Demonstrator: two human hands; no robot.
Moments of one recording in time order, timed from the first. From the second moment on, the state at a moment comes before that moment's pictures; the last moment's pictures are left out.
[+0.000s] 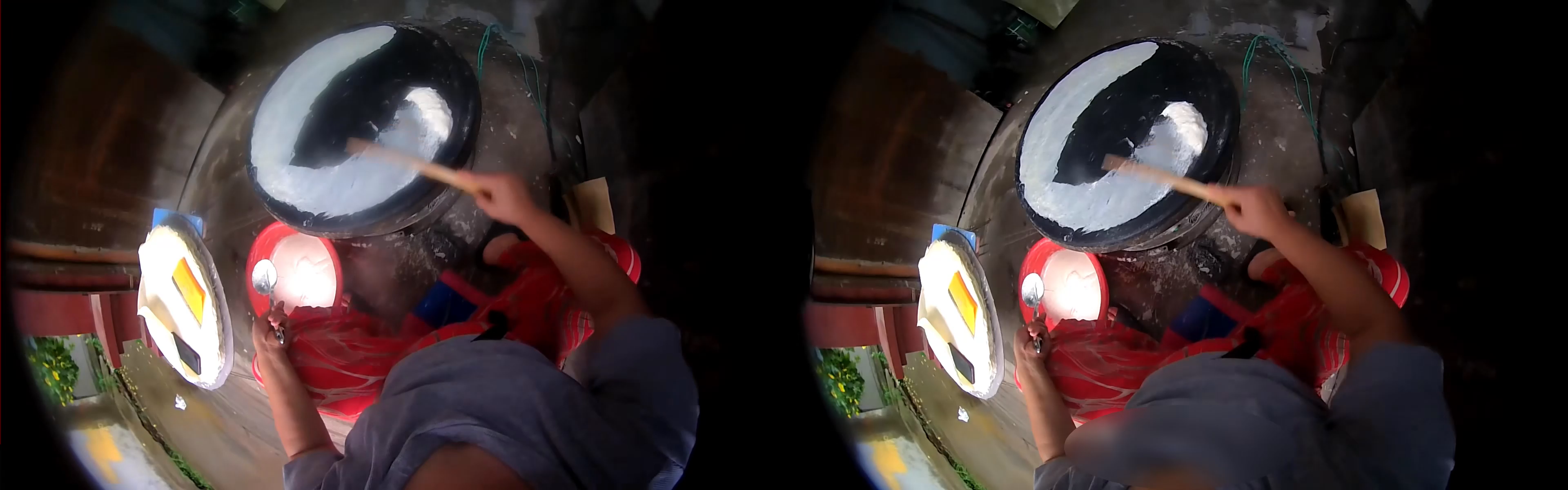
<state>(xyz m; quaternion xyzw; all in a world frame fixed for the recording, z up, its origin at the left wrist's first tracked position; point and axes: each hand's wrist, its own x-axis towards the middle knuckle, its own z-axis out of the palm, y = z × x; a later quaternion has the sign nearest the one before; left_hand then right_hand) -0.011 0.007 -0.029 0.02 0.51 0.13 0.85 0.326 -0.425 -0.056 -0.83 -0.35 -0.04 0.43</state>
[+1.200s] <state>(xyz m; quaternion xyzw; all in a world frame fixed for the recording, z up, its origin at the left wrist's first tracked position) 0.025 0.016 -0.022 -0.02 0.52 0.18 0.83 0.556 -0.392 -0.049 -0.86 -0.34 0.01 0.38</state>
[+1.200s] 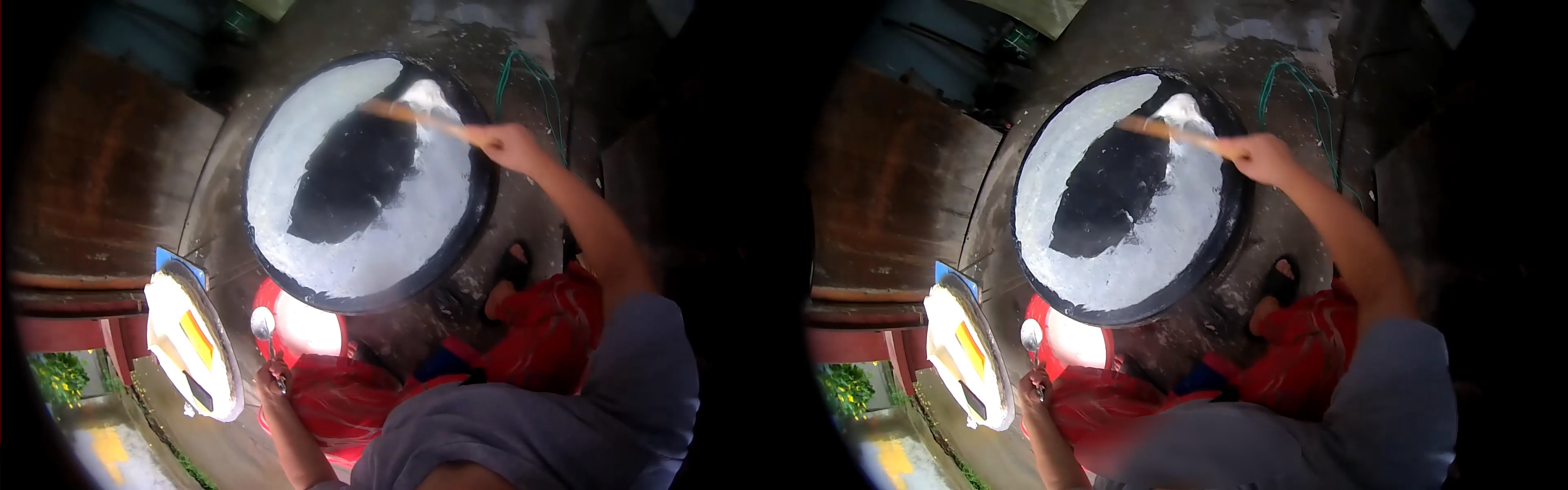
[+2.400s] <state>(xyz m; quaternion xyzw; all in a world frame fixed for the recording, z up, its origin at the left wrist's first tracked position) 0.040 0.008 -0.018 0.00 0.50 0.17 0.85 0.518 -0.327 -0.011 -0.84 0.00 0.21 0.51</state>
